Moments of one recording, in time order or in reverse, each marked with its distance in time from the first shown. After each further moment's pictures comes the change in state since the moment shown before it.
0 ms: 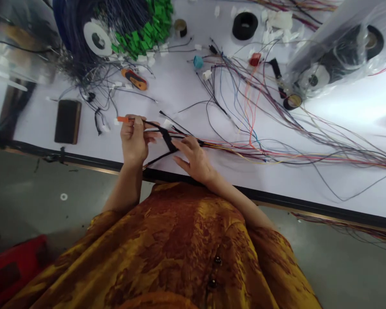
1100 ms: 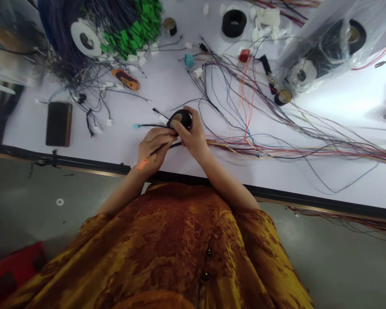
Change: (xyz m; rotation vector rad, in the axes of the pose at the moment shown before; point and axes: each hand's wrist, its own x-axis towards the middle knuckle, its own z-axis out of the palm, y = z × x) left_hand -0.028 0.012 0.023 0.417 -0.415 0.596; right_hand 0.042 0.020 -0.004 0.433 0.124 0.291
